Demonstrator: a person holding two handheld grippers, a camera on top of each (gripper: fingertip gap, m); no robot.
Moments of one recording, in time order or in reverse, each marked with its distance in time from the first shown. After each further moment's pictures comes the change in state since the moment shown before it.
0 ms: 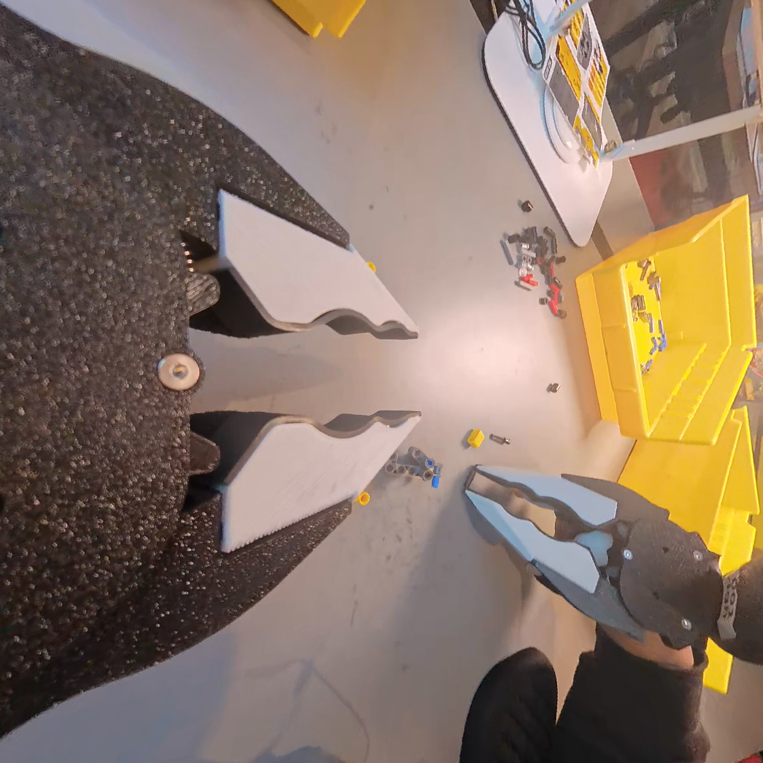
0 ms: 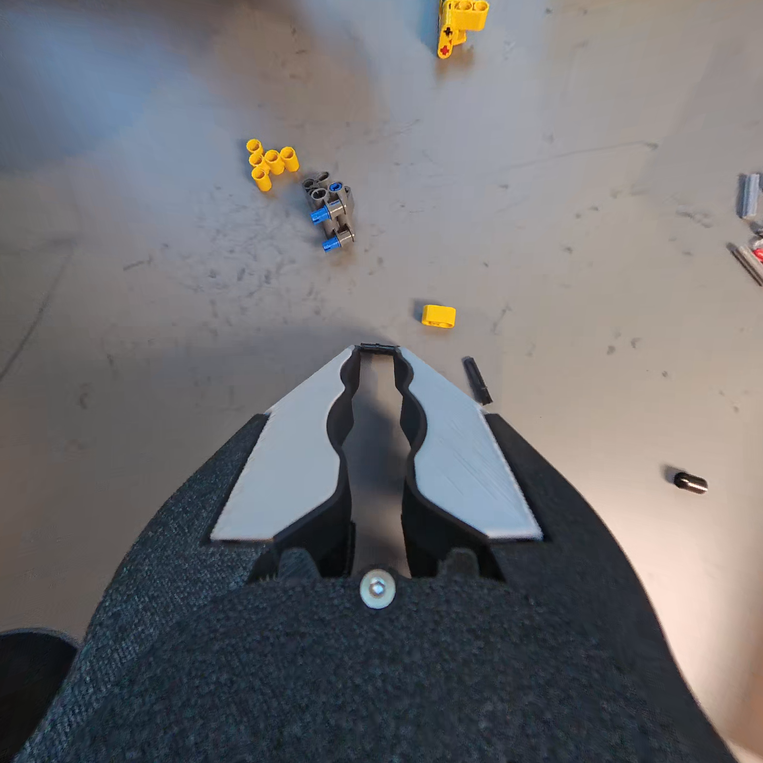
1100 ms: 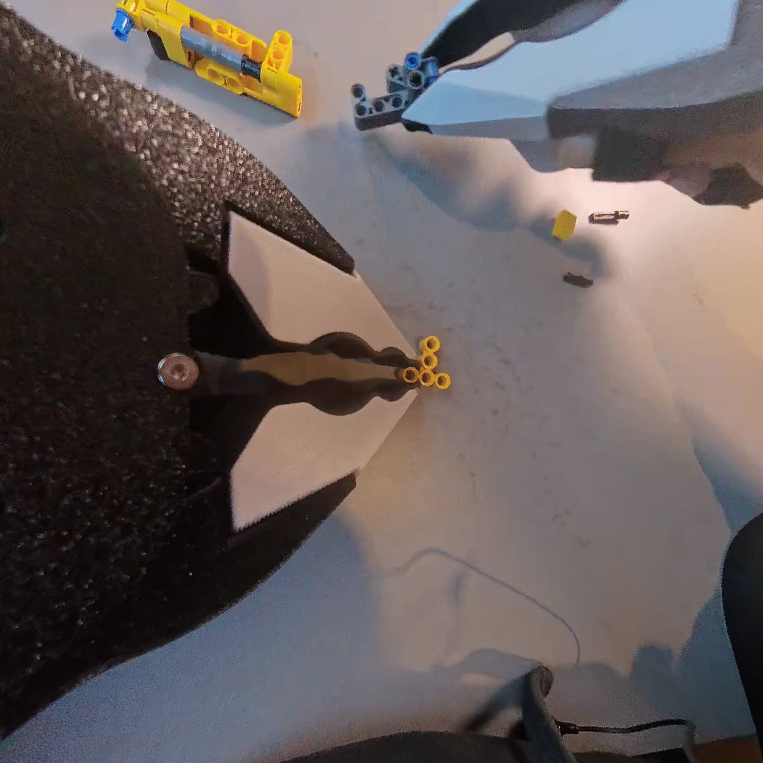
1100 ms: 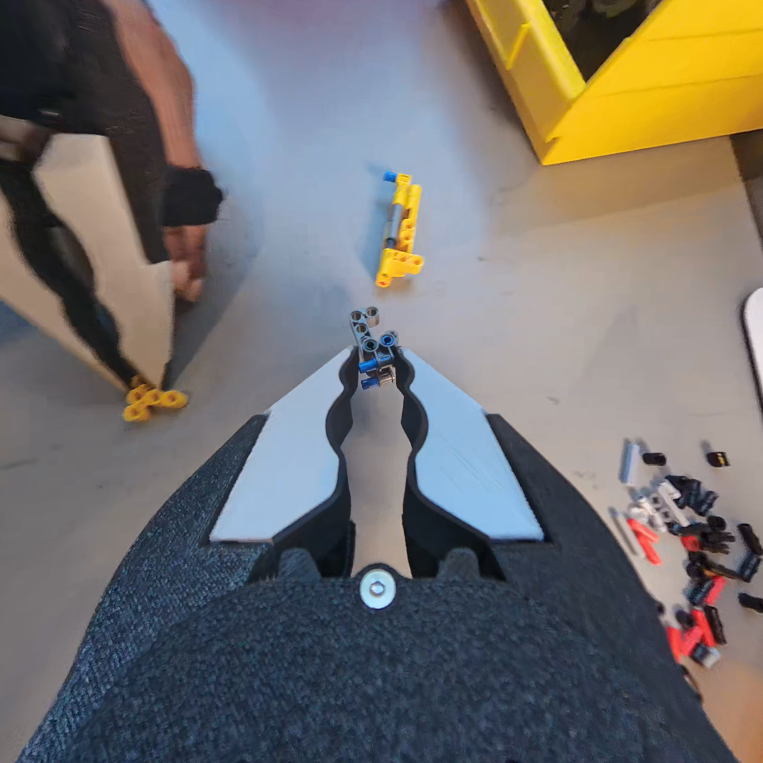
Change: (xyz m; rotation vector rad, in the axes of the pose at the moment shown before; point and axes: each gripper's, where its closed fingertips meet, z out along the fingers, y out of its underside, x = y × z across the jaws) left arm 0.092 0.060 0.020 -0.342 0.317 0.316; right arm 0.037 -0.105 0.058 0.098 0.007 -0.165
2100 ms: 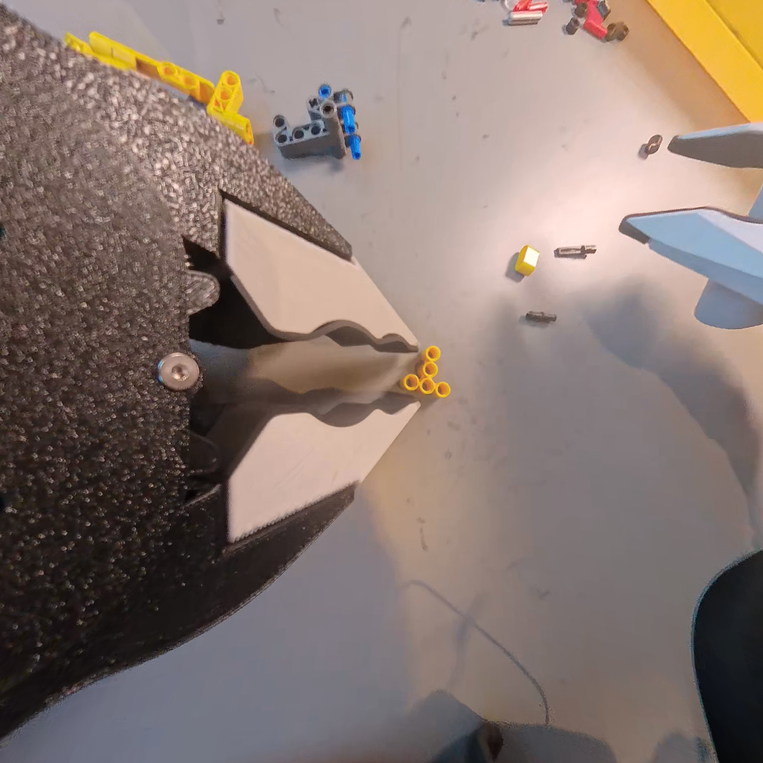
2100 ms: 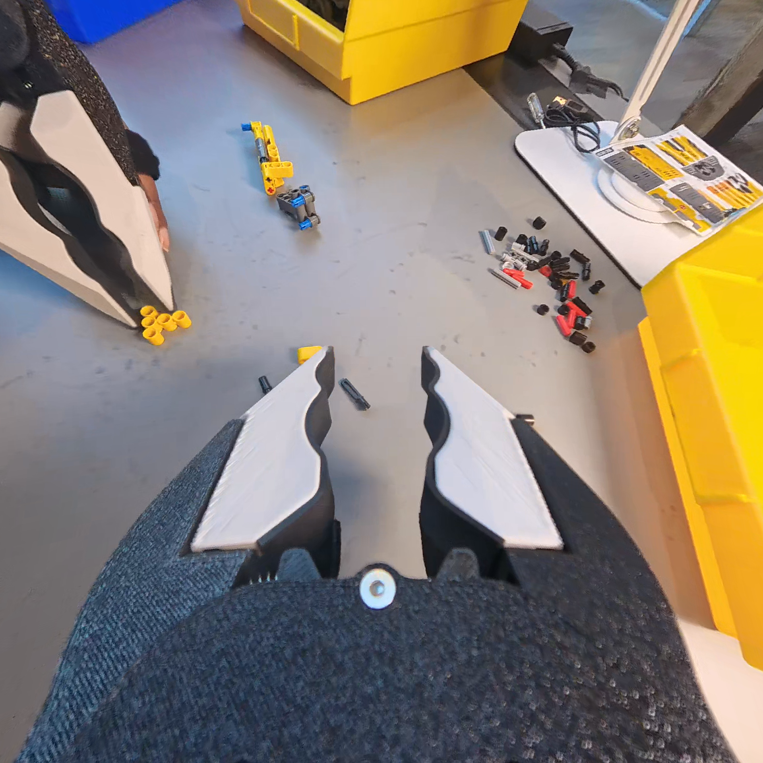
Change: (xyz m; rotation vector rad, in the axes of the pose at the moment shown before) left arm -0.019 -0.018 0.019 -0.014 -0.033 -0.007; right arm 0.009 0.079 -0.107 0.150 0.365 0.270
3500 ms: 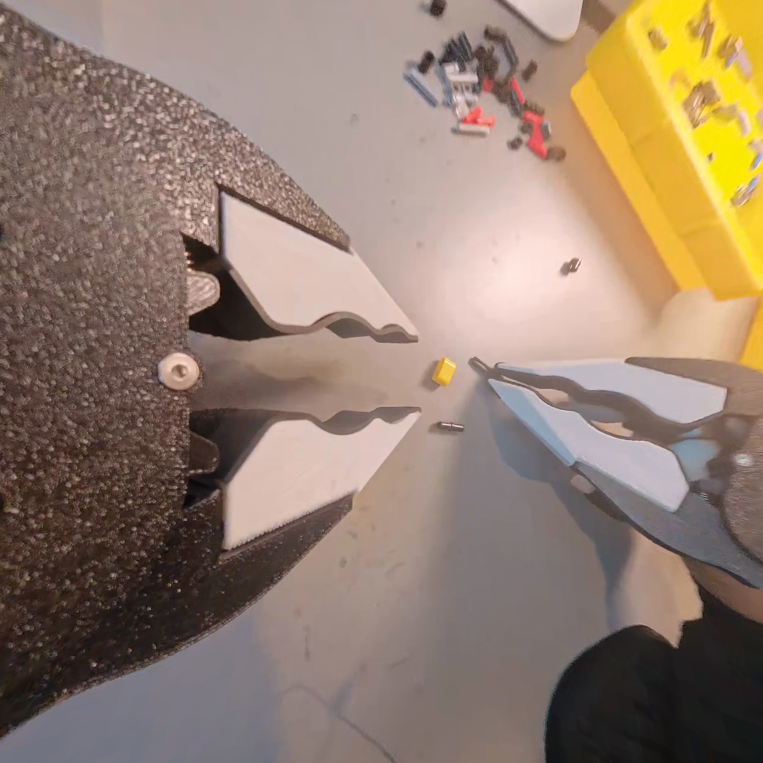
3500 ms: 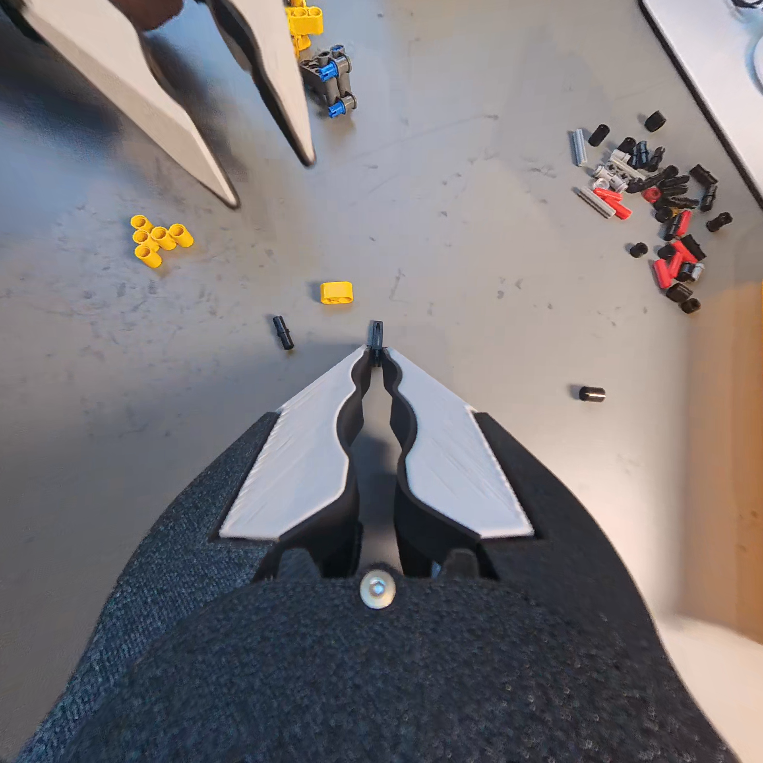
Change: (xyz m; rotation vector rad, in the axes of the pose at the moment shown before) left arm -0.060 -0.039 0.010 0.141 -0.049 -0.106; right arm -0.019 0.039 0.013 -0.218 -0.103 -0.031
